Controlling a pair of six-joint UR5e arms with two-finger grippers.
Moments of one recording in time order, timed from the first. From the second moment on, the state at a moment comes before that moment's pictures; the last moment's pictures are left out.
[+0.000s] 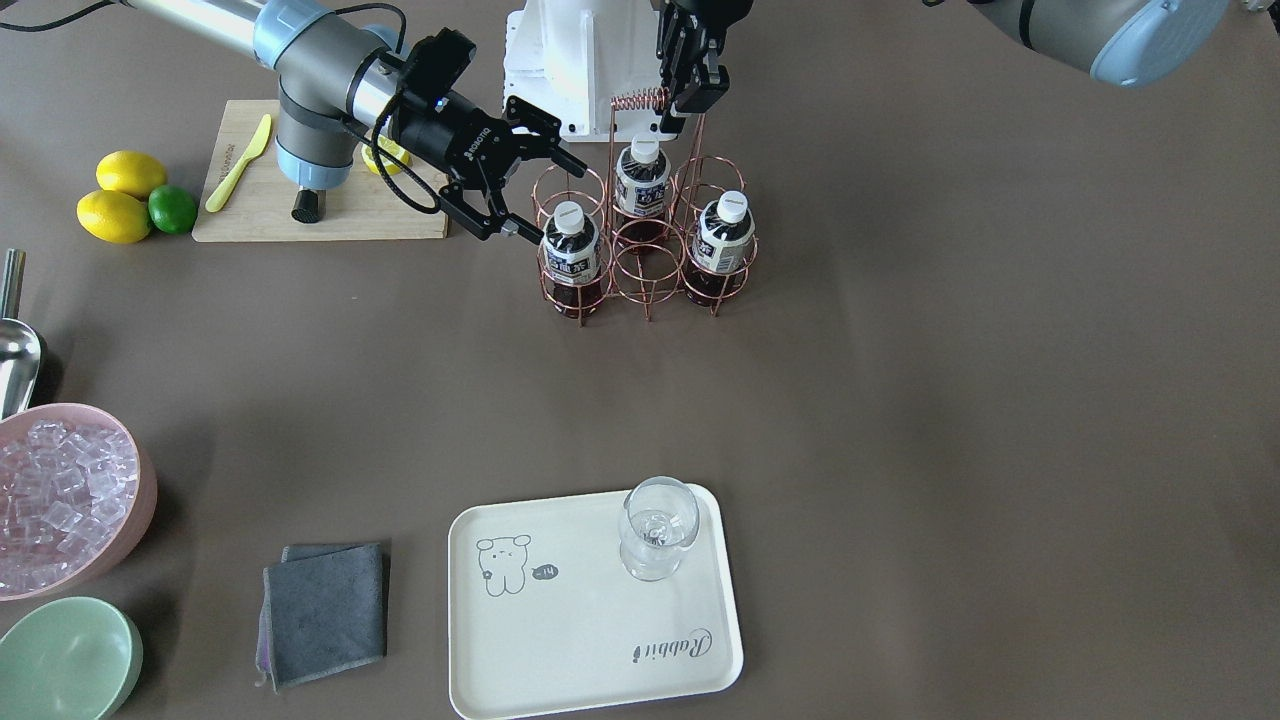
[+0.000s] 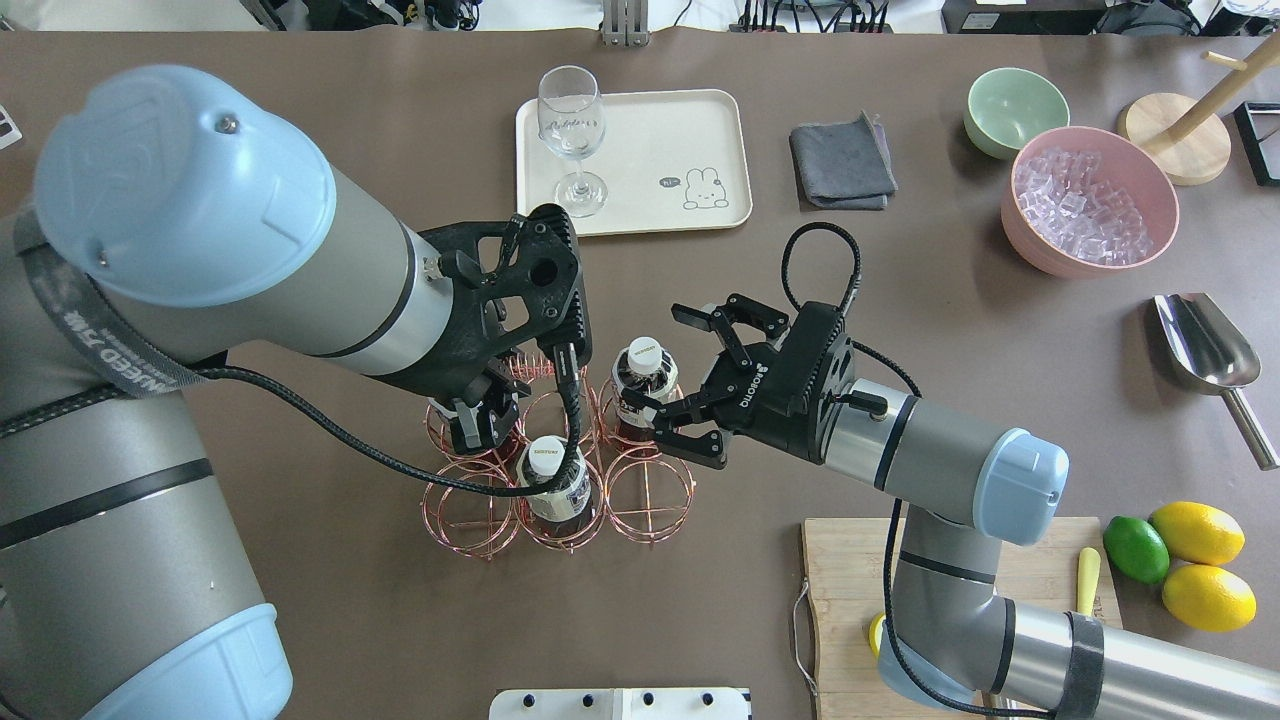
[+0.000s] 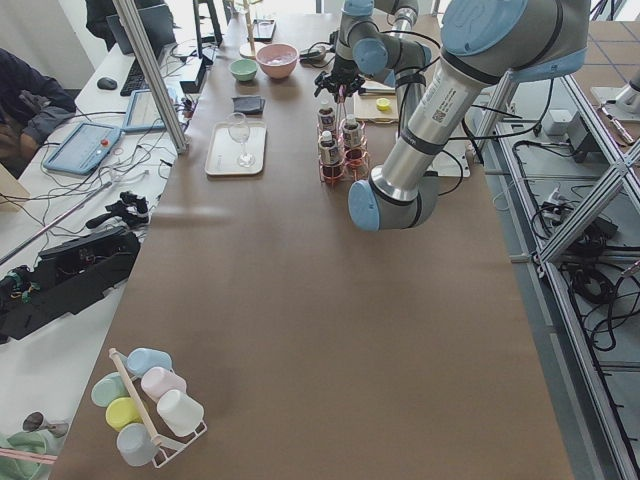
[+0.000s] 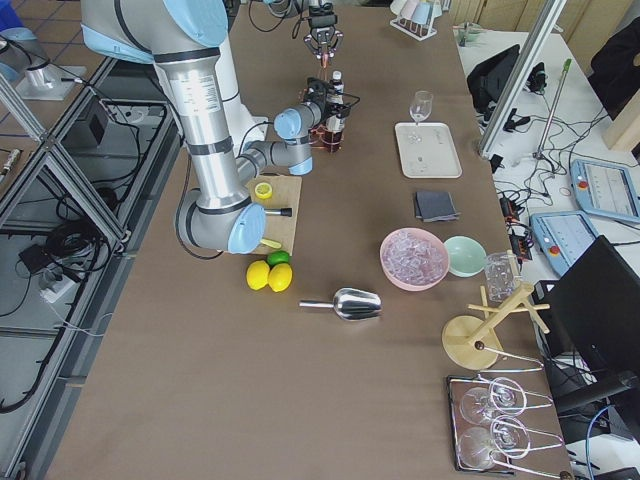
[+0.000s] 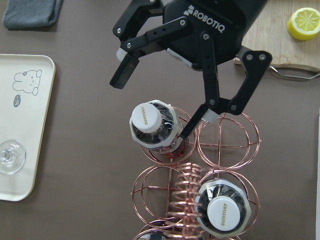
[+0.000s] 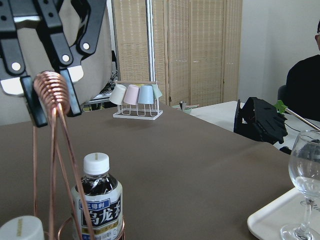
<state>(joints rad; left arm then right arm) -0.54 -2.31 -2.19 -1.19 -1.89 0.16 0.37 -1.20 1.66 -0.07 1.42 0.34</state>
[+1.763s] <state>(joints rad) -0.55 -2.31 -2.19 -1.18 -1.89 0.16 0.37 -1.16 1.60 -0.08 1.39 0.35</state>
